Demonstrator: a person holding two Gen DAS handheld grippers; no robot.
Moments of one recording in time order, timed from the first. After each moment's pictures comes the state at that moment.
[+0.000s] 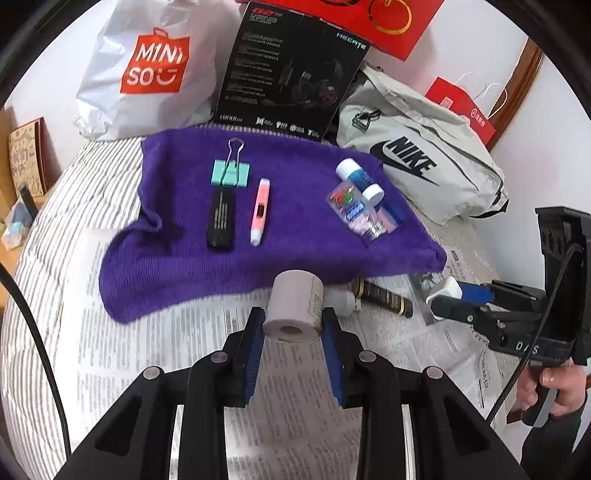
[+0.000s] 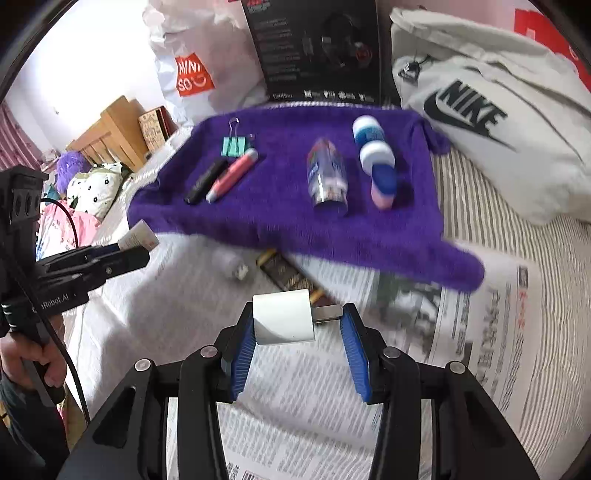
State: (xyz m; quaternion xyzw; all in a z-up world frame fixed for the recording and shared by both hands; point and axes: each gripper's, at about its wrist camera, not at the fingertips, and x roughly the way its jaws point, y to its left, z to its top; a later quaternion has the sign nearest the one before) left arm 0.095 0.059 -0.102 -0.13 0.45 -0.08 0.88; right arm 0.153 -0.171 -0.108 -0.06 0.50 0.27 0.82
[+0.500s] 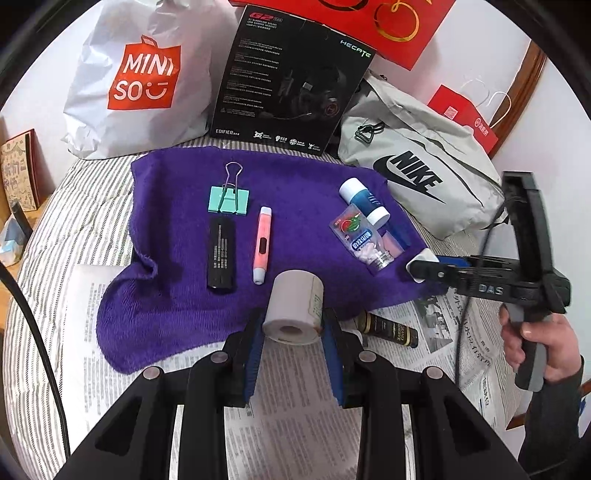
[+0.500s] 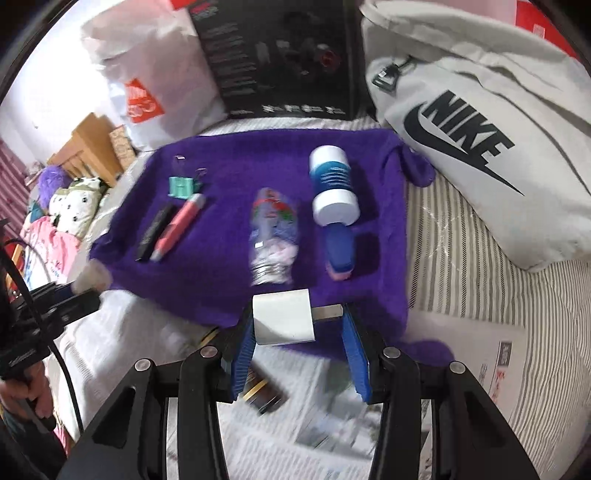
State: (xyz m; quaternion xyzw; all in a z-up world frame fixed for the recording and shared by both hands) left arm 0.126 0.068 -0.097 -0.13 0.45 -0.09 0.88; right arm 0.243 -0.167 -0.121 -0.06 0.53 0.22 0.82
